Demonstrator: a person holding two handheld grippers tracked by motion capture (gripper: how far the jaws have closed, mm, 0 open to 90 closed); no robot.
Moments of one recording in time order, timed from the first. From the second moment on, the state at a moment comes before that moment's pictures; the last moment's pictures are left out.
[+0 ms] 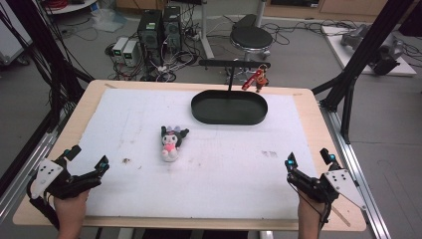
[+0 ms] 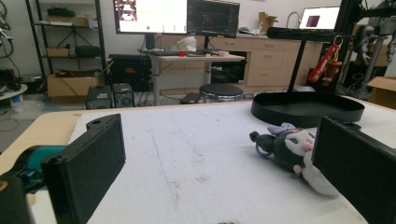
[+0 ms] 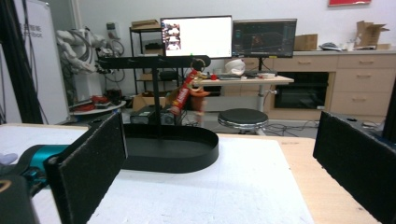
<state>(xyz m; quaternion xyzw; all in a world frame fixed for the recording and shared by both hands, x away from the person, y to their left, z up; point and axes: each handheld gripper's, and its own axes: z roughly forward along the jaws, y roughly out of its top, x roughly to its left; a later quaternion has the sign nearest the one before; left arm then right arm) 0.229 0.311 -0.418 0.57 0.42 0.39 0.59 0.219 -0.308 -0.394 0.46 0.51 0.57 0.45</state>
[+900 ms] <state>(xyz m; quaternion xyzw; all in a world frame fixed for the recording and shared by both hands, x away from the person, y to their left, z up) 0.230 0.294 -0.406 0.59 0.42 0.36 0.59 0.216 -0.320 -0.391 0.45 0.50 0.58 0.45</state>
